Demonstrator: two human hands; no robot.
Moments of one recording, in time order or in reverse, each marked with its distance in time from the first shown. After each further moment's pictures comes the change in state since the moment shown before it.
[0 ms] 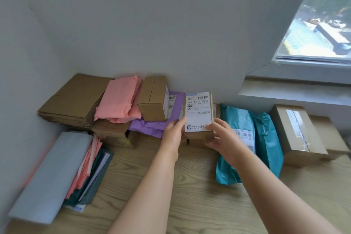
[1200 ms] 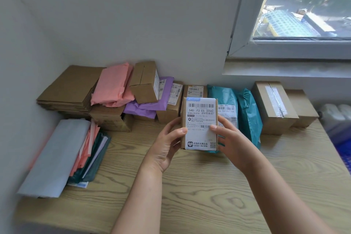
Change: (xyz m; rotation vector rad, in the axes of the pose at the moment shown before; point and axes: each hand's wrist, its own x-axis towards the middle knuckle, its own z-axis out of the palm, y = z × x) left_hand -0.094 -0.056 -0.030 -0.116 -0.383 0.067; right_hand -0.109 0.048 -0.048 0.021 -0.177 -0.112
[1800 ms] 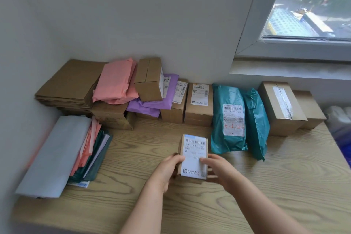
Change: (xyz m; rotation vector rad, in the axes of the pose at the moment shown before) left_hand -0.002 -0.064 -0.046 0.266 0.194 -0.417; right_hand 0.024 0.085 0.032 -0.250 0.202 0.436
